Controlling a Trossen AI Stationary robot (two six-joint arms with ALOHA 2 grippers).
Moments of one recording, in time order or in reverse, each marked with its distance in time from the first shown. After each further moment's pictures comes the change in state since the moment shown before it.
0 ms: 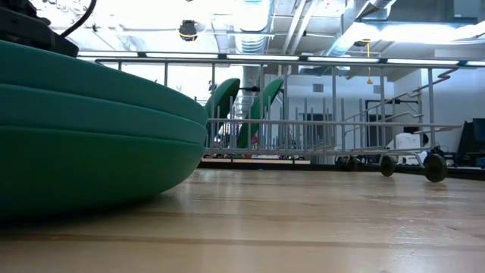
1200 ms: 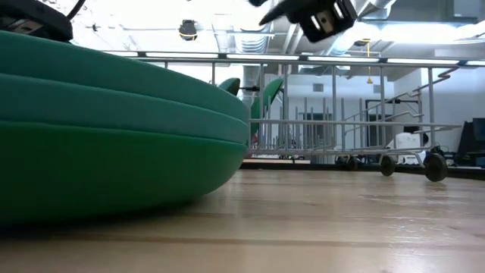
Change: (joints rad) left arm 0.002 0.000 0.000 0.116 0.022 -0.186; right arm 0.213 0.525 0.000 0.434 -0.194 0.234
